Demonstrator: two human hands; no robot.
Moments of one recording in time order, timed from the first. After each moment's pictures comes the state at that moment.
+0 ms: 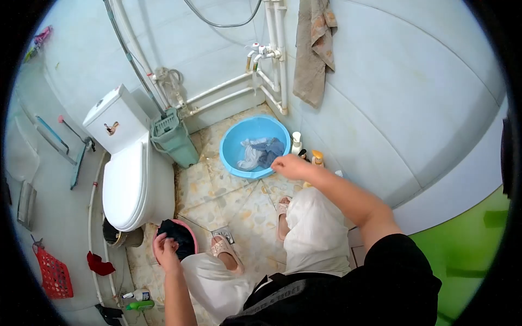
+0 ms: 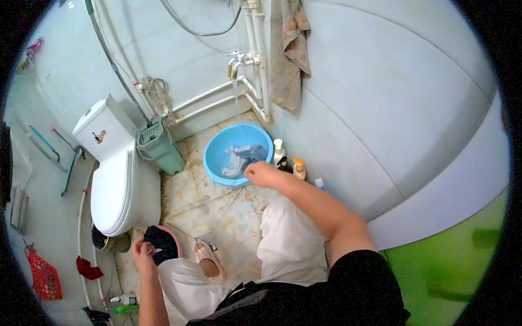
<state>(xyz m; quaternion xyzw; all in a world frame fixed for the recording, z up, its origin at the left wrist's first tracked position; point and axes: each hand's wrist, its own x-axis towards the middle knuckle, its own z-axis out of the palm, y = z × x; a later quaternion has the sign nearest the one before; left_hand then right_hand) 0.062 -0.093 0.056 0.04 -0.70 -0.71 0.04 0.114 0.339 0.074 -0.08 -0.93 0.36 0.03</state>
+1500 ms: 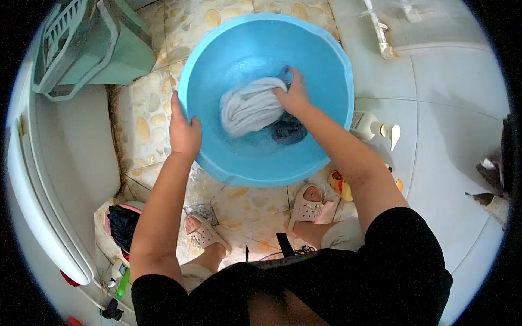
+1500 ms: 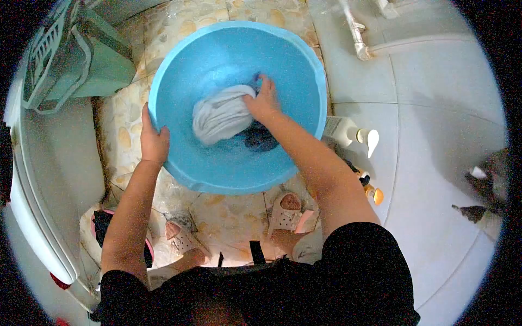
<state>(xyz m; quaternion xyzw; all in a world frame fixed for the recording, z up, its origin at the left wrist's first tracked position) -0.292 0.162 -0.208 -0.10 -0.90 -0.39 -0.17 -0.213 0.419 -0.276 -0.30 -0.88 0.36 -0.07</state>
